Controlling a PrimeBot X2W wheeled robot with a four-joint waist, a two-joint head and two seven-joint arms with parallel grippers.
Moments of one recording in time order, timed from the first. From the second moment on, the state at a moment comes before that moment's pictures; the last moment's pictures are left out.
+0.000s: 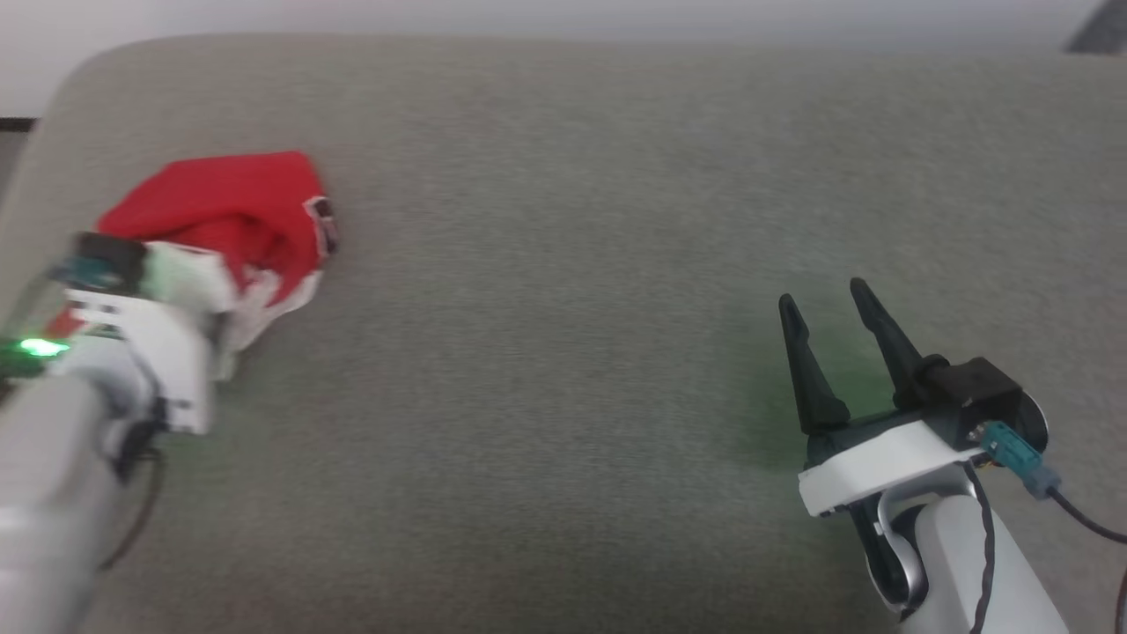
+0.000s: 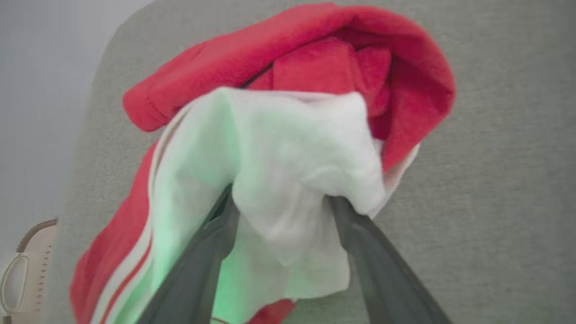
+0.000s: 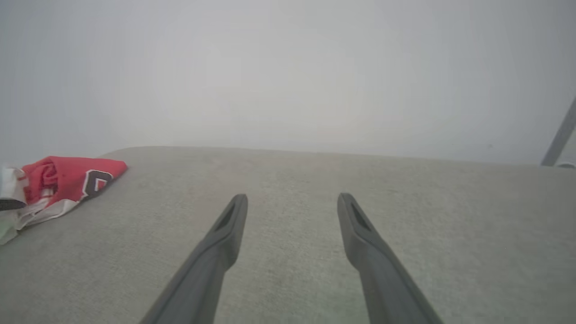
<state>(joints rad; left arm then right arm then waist) -0.75 0.49 -0.40 0.93 -0.51 -0.13 0.11 -0.25 -0.07 0.11 0.24 0.18 0.13 -0.26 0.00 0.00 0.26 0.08</state>
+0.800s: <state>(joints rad) -0.81 0.64 -0.55 1.05 -0.80 -0.13 0.15 -0.29 -0.06 0.09 0.20 0.18 0.13 -0.26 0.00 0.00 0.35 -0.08</state>
